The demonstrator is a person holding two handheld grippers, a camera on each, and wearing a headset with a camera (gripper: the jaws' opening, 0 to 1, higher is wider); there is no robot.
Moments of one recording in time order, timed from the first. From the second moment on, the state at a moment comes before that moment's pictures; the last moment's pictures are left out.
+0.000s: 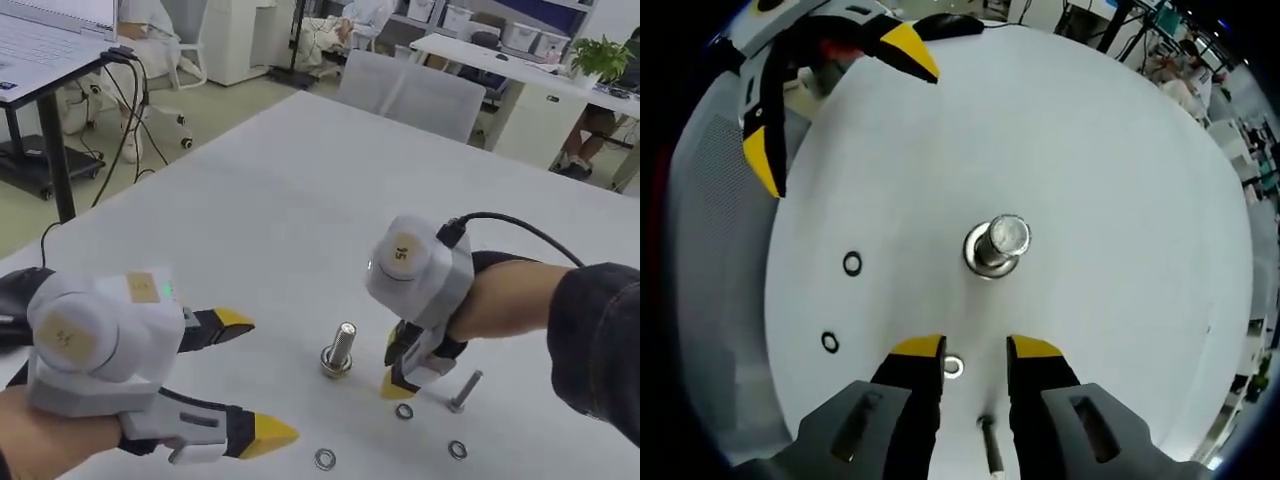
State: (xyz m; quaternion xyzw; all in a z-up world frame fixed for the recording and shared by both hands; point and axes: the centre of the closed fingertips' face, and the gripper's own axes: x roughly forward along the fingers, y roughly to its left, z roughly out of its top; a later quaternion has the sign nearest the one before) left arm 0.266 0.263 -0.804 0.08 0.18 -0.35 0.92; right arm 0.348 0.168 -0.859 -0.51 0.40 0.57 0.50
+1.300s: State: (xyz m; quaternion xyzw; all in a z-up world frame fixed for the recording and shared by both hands) left arm 0.263 0.254 -0.800 0.09 0.18 -0.36 0.91; right arm 0.336 0.139 -0.876 -0.50 0.42 0.56 0.51
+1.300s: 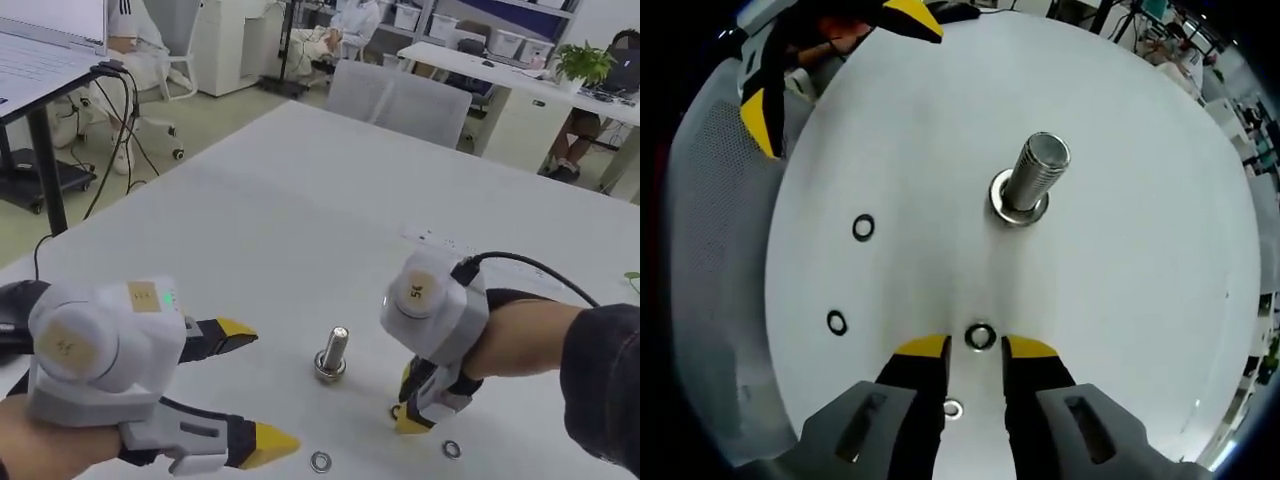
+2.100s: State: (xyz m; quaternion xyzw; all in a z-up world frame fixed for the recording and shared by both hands) left arm 0.260 0.253 -0.802 0.09 0.18 -0.37 0.91; right arm 0.334 0.141 -0.874 -0.49 0.42 0.56 0.51
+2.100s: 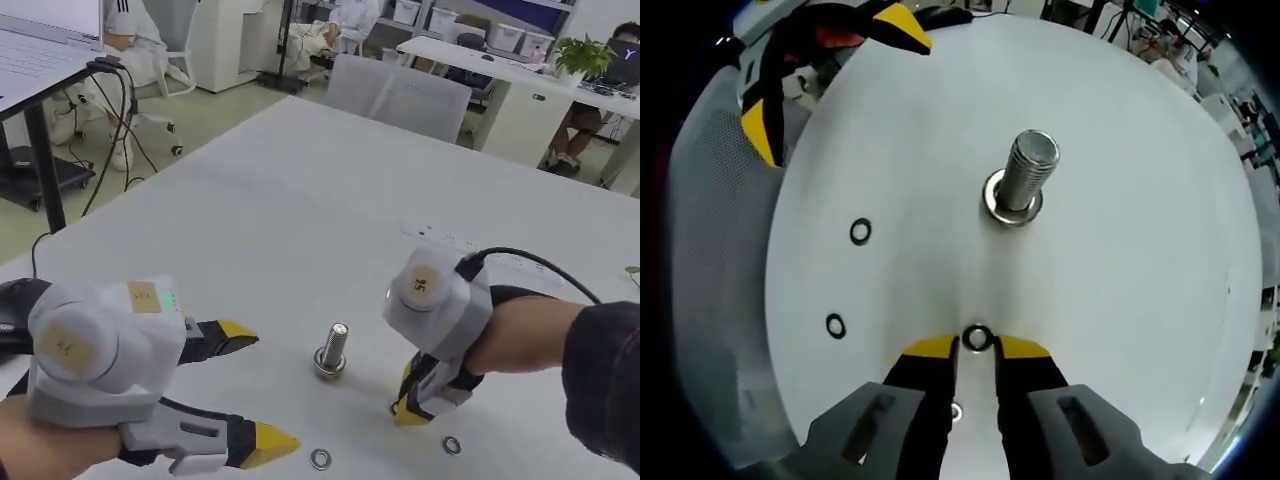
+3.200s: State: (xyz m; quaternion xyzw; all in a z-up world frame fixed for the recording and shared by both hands) left arm 0.260 0.249 -0.800 0.09 0.18 -0.37 0.91; right arm 0.333 0.139 -0.875 -0.50 0.42 0.56 0.51
